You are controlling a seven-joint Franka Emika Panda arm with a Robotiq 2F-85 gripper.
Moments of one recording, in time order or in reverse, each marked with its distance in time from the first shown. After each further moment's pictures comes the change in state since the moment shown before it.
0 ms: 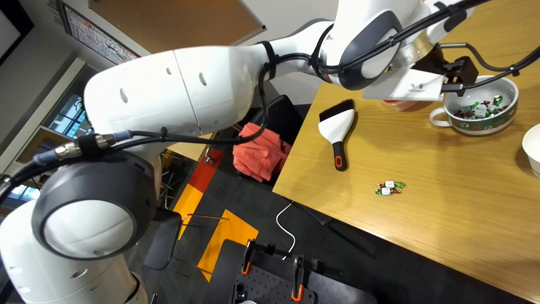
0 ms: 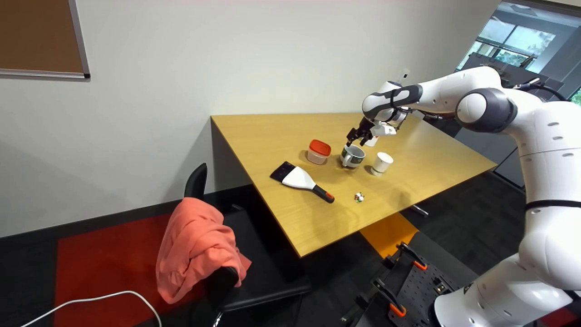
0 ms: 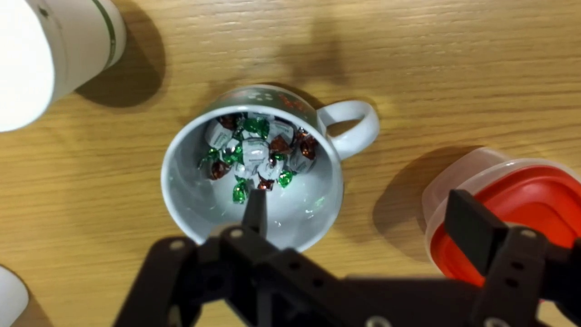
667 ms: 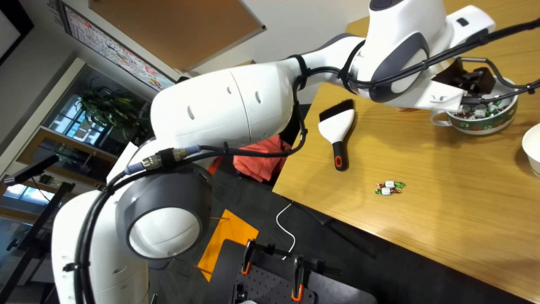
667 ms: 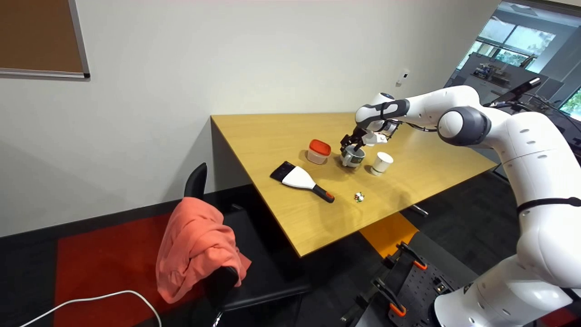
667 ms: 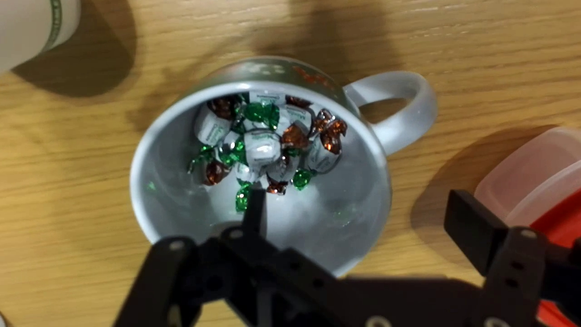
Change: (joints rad) arm -0.048 0.194 0.041 0.190 0.000 0.048 0.036
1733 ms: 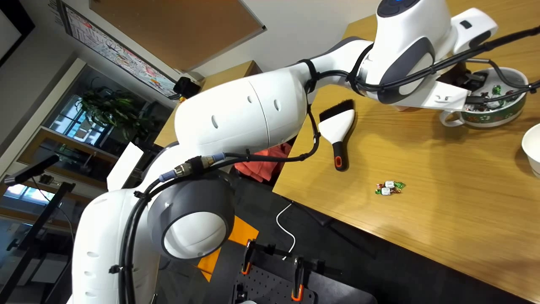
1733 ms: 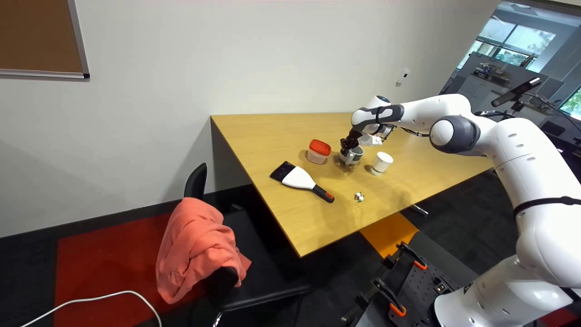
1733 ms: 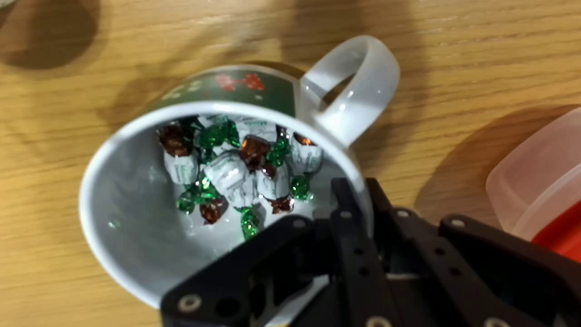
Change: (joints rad) arm -0.011 0.093 0.021 0.121 0.000 0.000 -0.001
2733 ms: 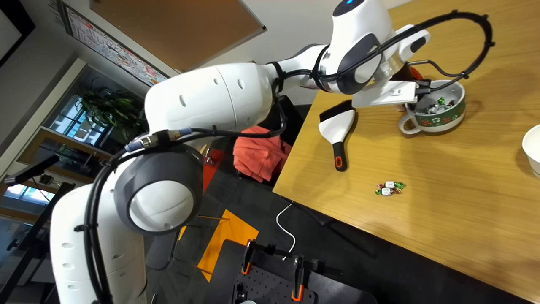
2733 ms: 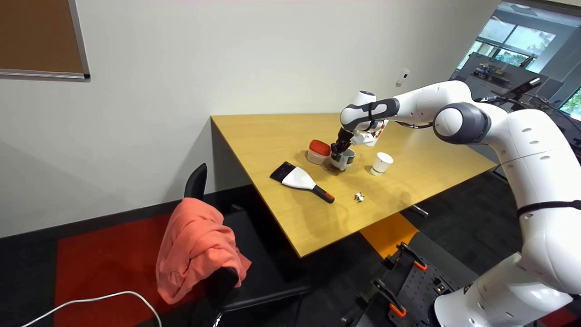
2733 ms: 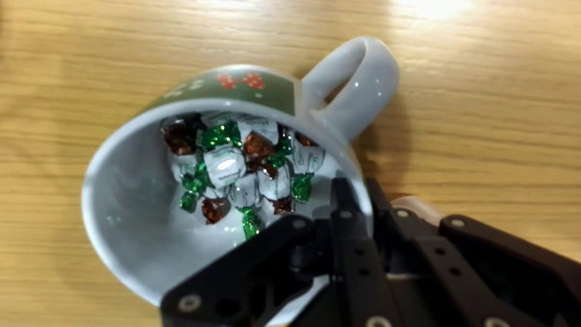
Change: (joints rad) arm 0.122 -0.128 0.003 -0.173 -0.098 -0.117 -0.035
